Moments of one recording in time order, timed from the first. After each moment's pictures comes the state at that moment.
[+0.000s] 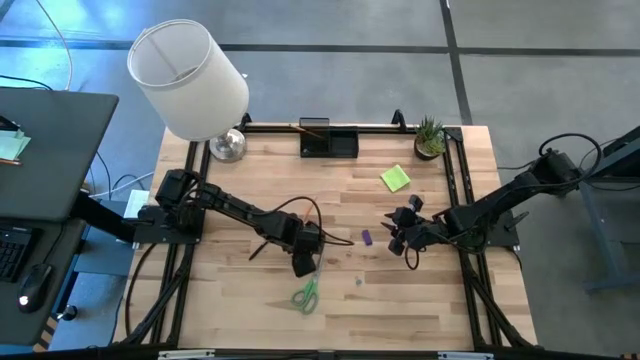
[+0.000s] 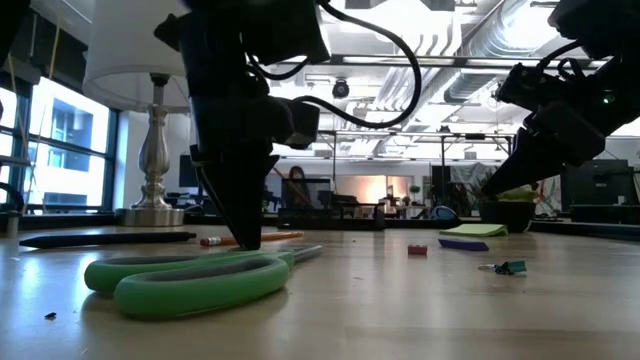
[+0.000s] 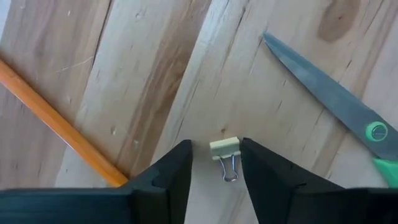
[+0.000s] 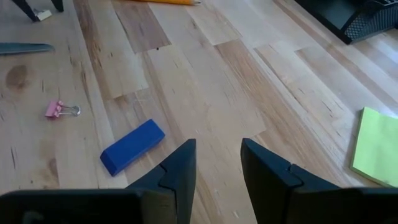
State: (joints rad) left arm -0.11 1.95 1.20 -0.58 -0.07 -0.58; right arm 0.38 1.17 0.34 -0.04 0.66 0.54
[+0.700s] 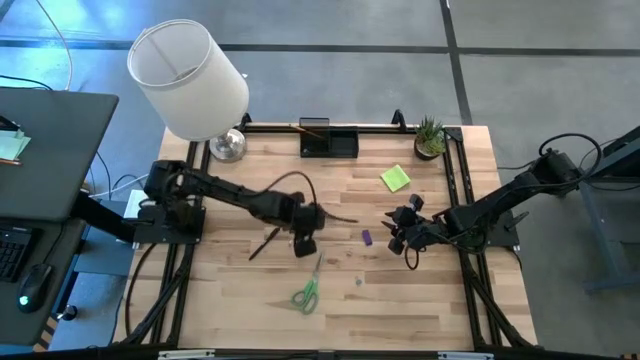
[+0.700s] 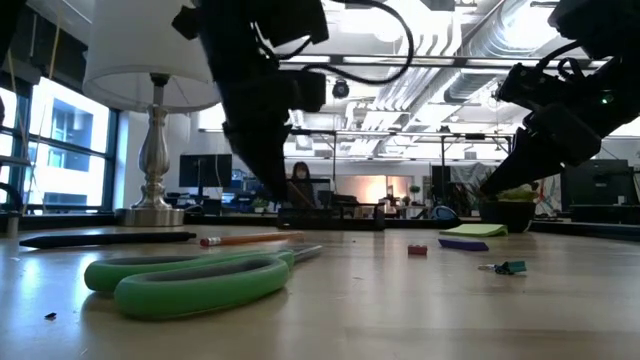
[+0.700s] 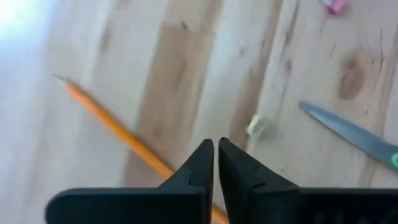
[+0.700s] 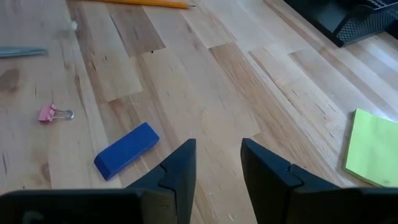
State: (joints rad) left arm 0.02 1.82 1.20 -0.57 -0.15 -0.30; right arm 0.38 1.17 0.34 -0.04 0.68 0.54
